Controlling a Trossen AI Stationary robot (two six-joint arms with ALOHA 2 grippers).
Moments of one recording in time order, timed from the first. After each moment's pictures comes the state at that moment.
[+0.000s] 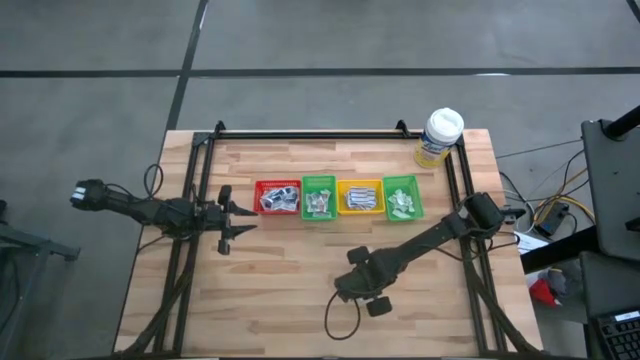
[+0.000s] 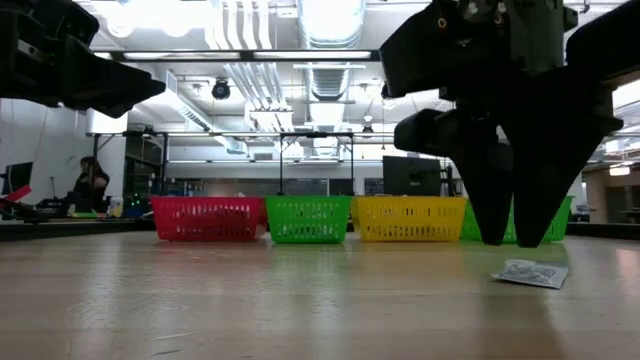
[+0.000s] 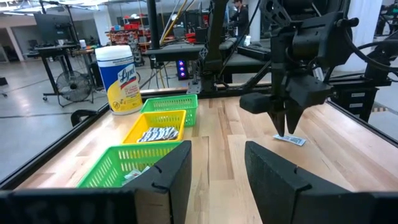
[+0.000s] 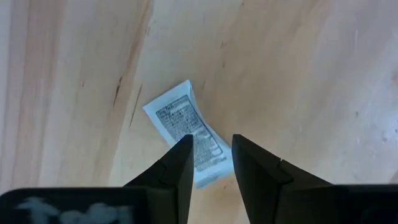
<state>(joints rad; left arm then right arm) -0.25 0.29 0.04 0.17 -0.28 0.07 0.44 2.01 1.41 -0.84 -0.03 0.14</state>
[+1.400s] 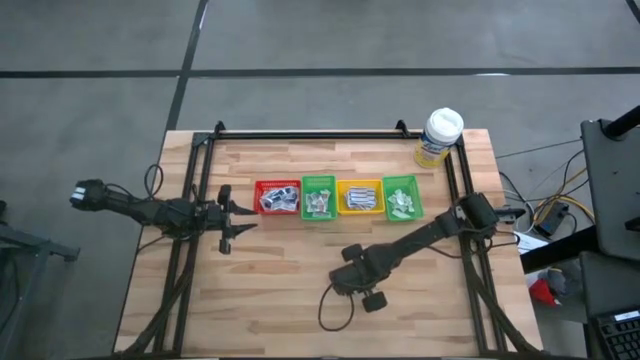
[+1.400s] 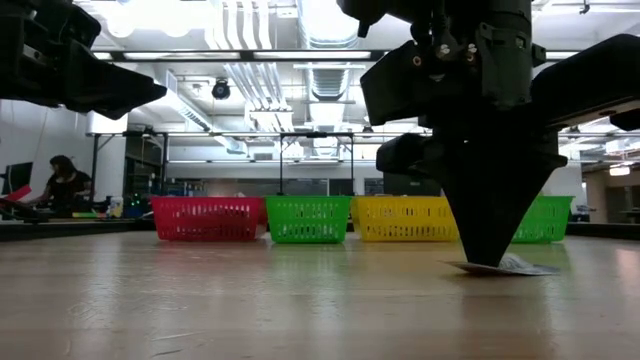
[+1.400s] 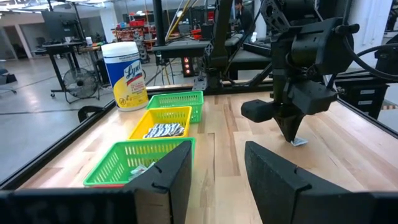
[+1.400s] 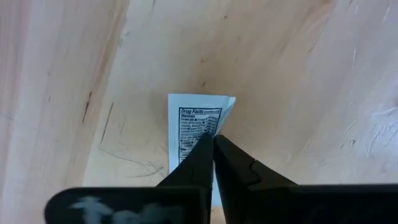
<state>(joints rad) -0.25 0.29 0.04 0.16 -0.31 0.07 0.41 2.09 1.39 -0.77 -0.07 0.07</state>
